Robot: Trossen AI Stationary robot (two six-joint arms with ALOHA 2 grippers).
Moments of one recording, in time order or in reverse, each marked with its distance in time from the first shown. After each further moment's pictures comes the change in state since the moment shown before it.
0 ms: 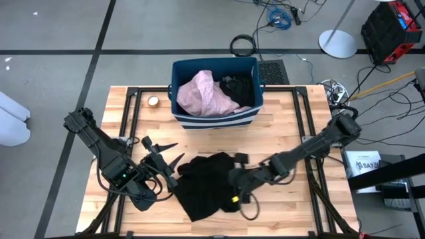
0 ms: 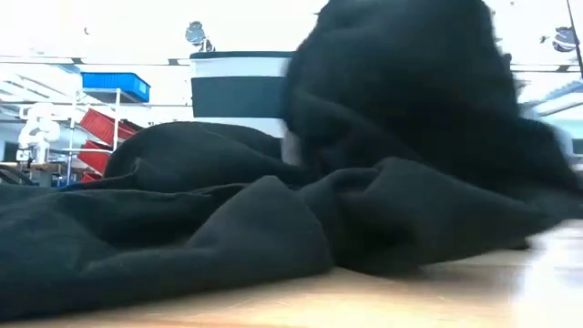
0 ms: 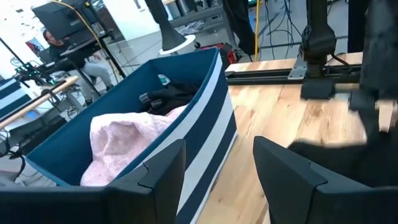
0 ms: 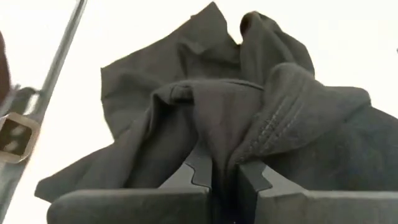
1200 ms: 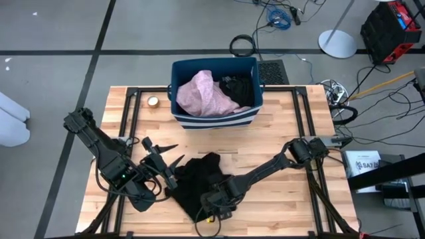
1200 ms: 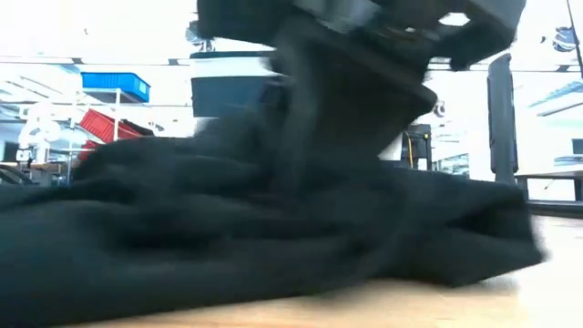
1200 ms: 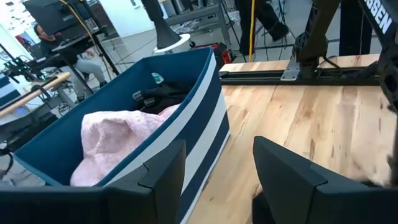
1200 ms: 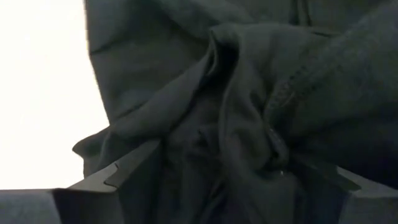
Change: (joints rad) left arm -0.006 -0.001 0.000 0.023 0.017 -0.005; right arm -0.027 0.691 0.586 -0.363 -0.244 -0.152
